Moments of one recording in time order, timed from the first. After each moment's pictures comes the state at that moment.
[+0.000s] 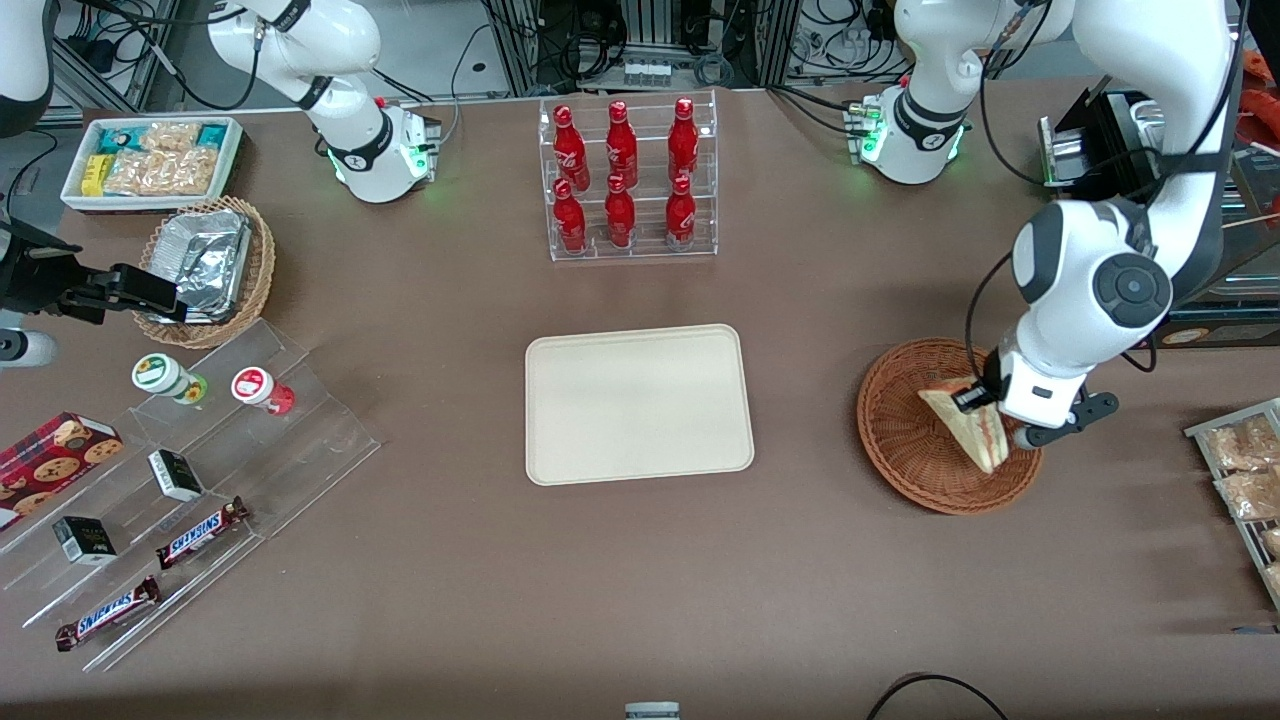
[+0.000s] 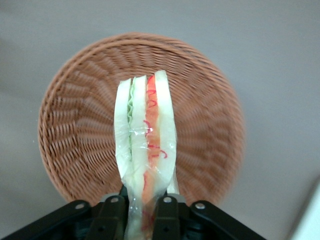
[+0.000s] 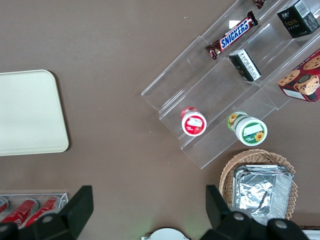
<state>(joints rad) -0.09 0.16 -0.08 -2.03 0.04 2.16 -0.53</state>
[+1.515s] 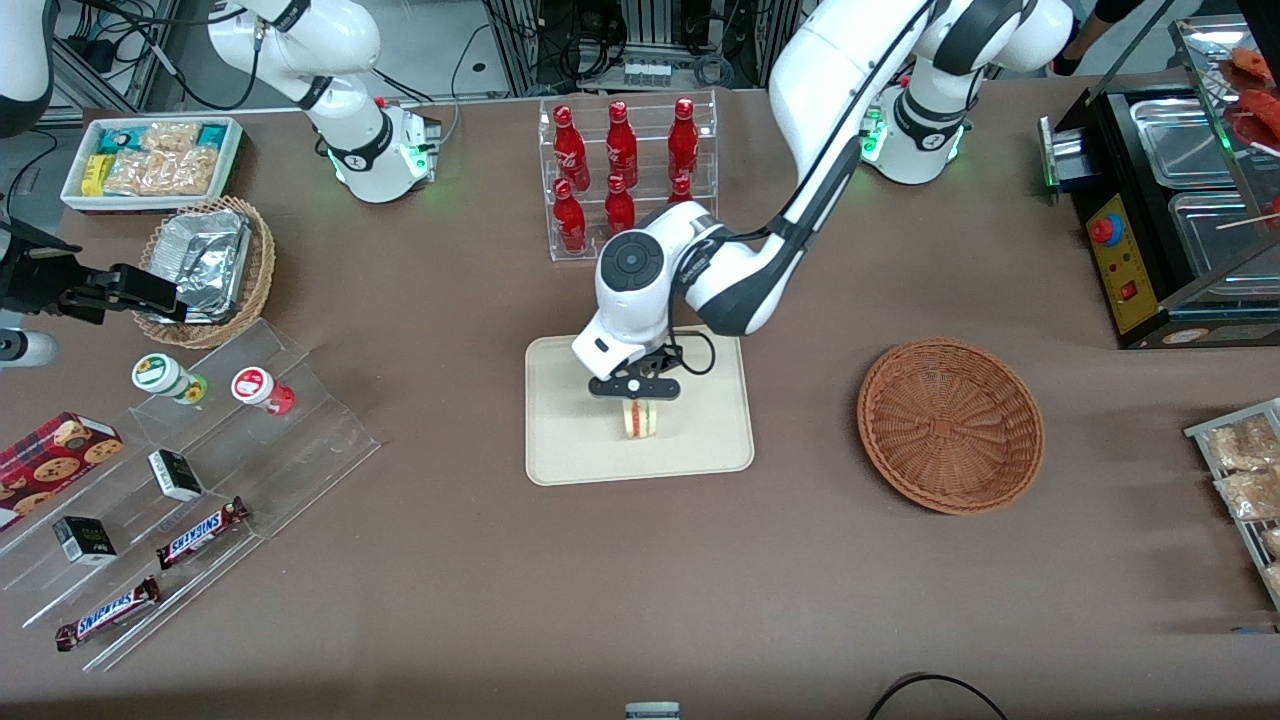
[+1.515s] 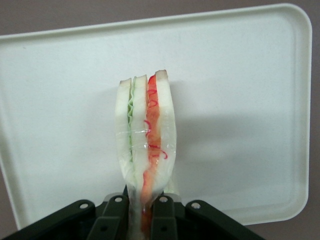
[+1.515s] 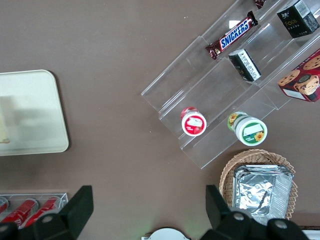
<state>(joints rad) -0.76 0.72 -0.10 -1.45 0.04 2.18 -0.80</state>
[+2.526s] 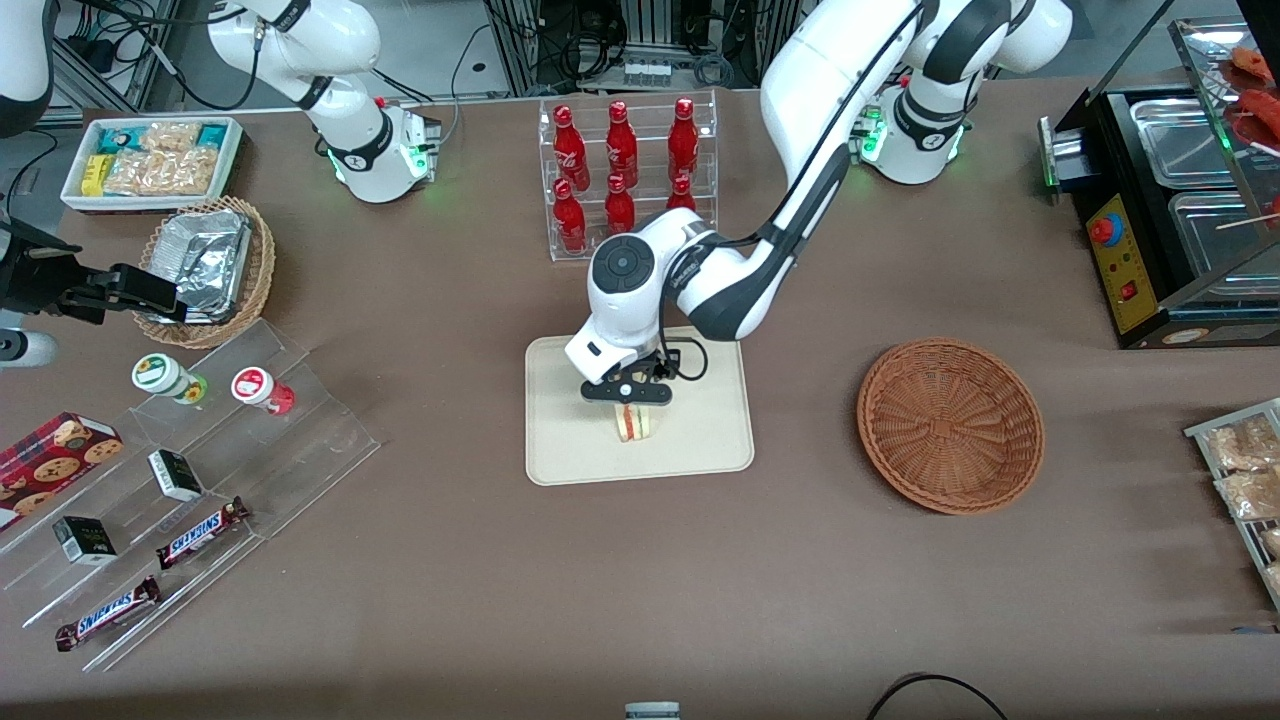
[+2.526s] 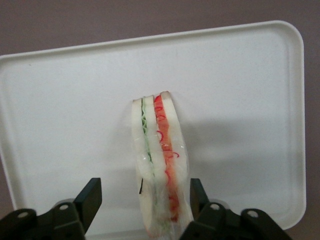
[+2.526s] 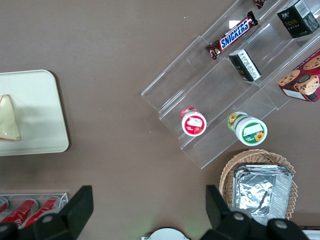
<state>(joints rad) -0.76 0.71 -0.08 -1.40 0.07 2.12 -0.81</state>
